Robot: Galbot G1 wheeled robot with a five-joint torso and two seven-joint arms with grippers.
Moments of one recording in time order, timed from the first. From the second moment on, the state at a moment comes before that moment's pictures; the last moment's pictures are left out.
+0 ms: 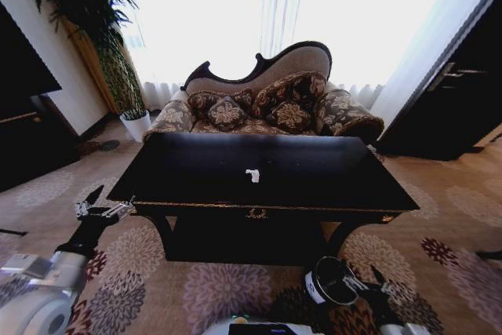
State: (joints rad) left arm 1.92 -1.02 -1.10 -2.33 -0.81 -0.05 0.04; right arm -1.98 1.30 0.87 1.88 0.50 0.31 -0.13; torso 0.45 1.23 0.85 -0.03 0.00
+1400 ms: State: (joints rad) left arm 1.92 -1.02 -1.10 -2.33 -0.81 -0.05 0.04; right arm -1.83 0.94 0.97 2.43 0.79 -0.21 0.04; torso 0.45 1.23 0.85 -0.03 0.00
